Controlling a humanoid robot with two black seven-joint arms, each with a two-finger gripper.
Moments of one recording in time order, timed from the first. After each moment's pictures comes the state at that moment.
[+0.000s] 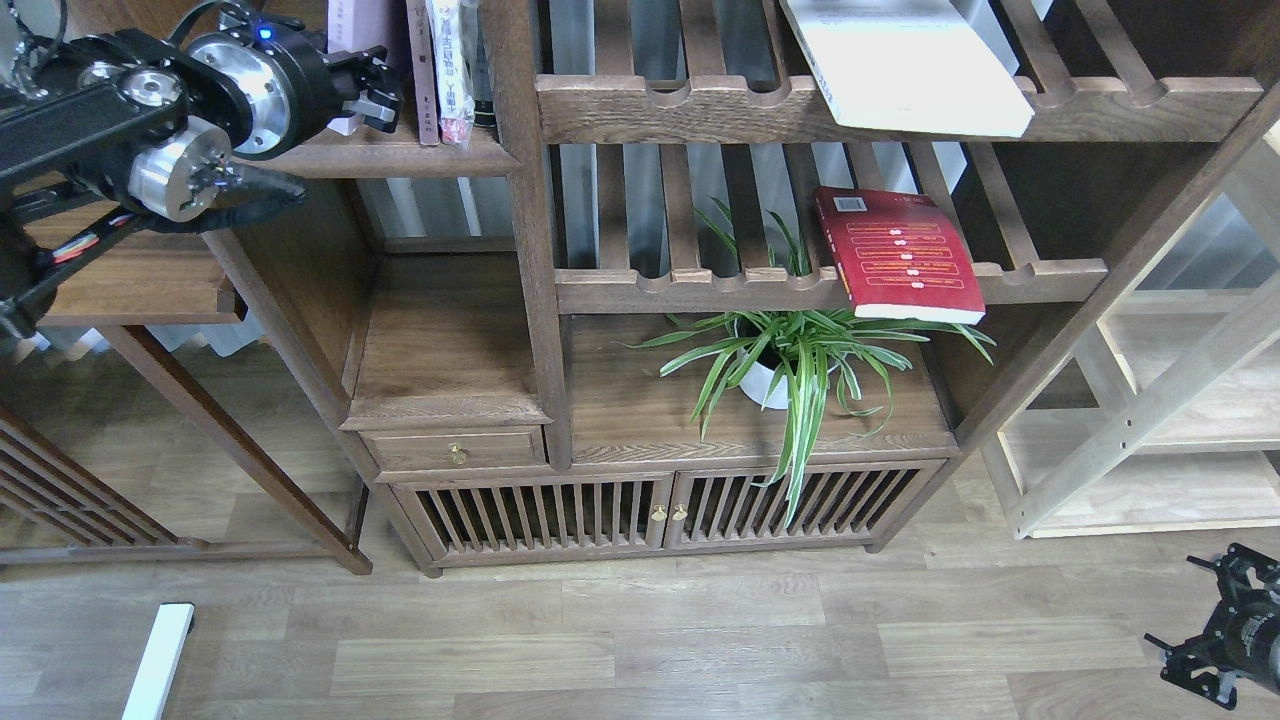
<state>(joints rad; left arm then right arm) -1.34 0.58 -0.26 -1.30 0.38 0.40 0.49 0.43 -0.81 -0.38 0.57 -0.63 -0.10 0.49</state>
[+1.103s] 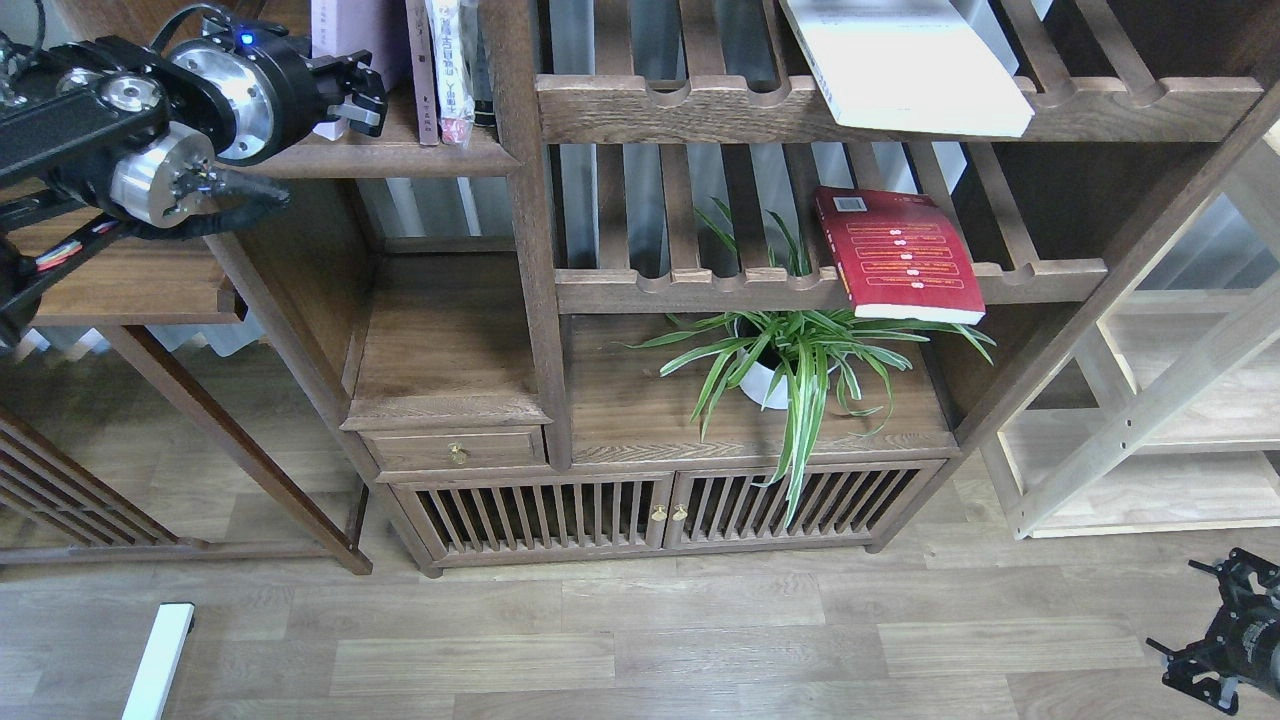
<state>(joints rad) -1.32 0.60 -0.28 -1.31 0.38 0.41 0.49 0.42 -0.81 -0.38 0.57 -0.63 -0.12 0.49</state>
